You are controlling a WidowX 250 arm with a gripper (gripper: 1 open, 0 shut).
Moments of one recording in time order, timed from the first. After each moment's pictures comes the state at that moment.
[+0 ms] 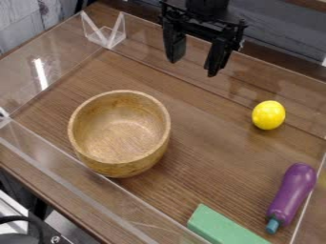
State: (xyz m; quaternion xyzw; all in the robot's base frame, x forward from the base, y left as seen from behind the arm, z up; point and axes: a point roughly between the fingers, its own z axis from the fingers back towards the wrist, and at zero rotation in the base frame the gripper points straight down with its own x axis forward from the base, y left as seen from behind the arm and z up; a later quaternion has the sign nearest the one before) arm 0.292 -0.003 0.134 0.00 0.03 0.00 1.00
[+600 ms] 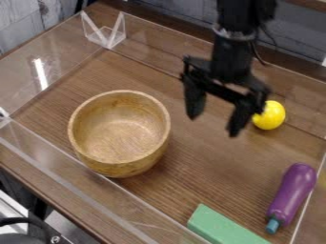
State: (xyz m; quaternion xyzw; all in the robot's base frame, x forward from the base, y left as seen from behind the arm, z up) arm 0.257 -0.075 0.089 -0.01 0.07 -0.06 1.00
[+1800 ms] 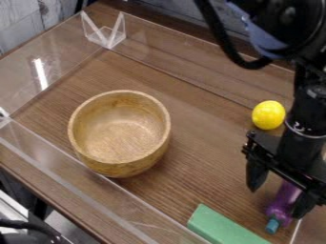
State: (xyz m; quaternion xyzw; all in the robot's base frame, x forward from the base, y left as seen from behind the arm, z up) arm 0.240 -0.153 0.043 -0.02 0.03 -0.11 0.99
